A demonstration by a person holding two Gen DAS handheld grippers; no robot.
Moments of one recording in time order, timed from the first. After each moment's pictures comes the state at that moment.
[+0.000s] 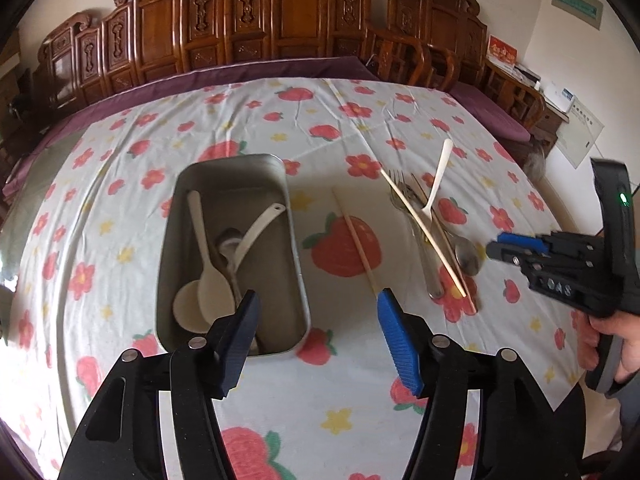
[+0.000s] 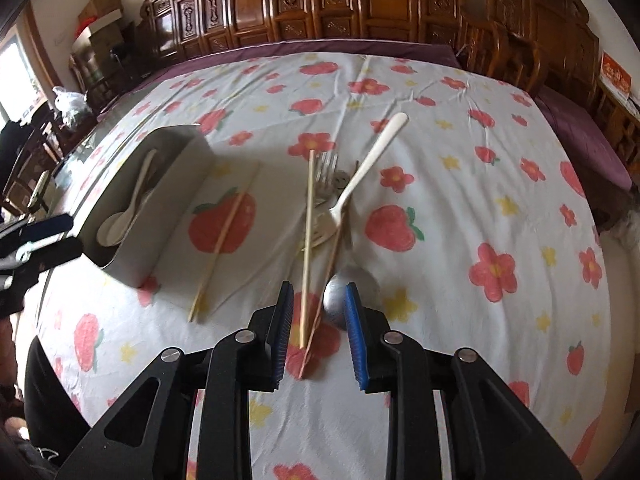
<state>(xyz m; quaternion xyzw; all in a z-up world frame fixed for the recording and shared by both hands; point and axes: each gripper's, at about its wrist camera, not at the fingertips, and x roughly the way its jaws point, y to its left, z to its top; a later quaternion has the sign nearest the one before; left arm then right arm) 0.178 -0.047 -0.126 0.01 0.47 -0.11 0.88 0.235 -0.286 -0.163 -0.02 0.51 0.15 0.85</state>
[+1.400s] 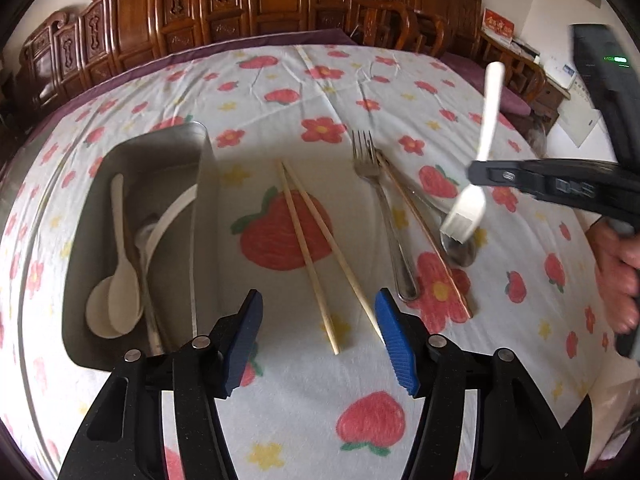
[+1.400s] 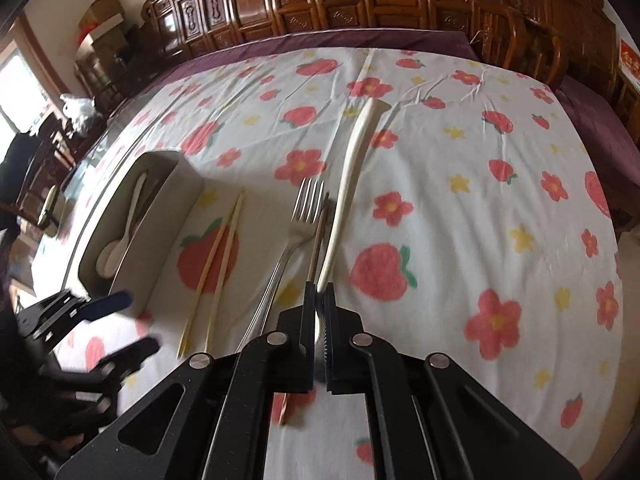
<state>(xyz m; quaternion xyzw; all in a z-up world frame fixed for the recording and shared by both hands) 0.200 -0.112 -0.177 0.03 0.50 -0.11 0.86 0.278 -0.305 -0.159 0.00 0.53 0.20 0.82</state>
